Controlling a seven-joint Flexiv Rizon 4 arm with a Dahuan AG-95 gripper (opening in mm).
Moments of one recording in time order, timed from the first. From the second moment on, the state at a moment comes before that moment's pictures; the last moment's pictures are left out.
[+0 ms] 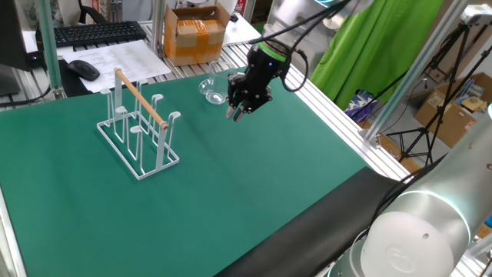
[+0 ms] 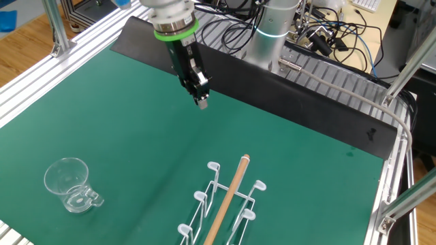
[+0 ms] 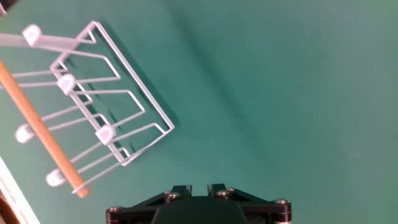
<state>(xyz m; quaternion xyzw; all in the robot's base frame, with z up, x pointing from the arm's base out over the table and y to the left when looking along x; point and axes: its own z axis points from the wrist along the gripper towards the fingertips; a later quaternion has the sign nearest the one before) 0.483 0.005 0.208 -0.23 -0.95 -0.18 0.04</state>
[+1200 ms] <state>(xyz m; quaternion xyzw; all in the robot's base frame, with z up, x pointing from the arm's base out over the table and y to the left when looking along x) 0.582 -0.019 0.228 -0.13 -0.99 -0.02 0.04</state>
